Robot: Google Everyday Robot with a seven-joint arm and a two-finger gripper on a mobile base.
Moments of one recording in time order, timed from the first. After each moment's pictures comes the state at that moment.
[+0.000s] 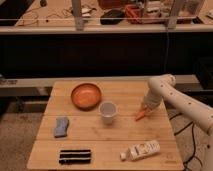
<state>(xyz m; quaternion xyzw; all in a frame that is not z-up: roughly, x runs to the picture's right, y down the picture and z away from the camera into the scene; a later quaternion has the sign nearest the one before) 0.254 0.136 0.875 -0.30 -0.13 -0.24 0.92</state>
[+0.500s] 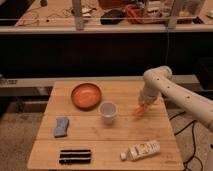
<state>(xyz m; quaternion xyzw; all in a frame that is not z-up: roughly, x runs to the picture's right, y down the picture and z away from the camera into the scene) 0.225 0.108 0.844 -0.30 -0.12 -0.26 0.91</state>
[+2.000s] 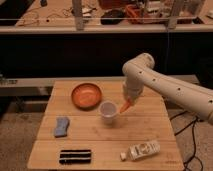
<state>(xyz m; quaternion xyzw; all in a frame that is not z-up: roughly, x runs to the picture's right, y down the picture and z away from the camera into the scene) 0.128 0.069 0.767 -0.27 -0.12 -0.35 0.89</state>
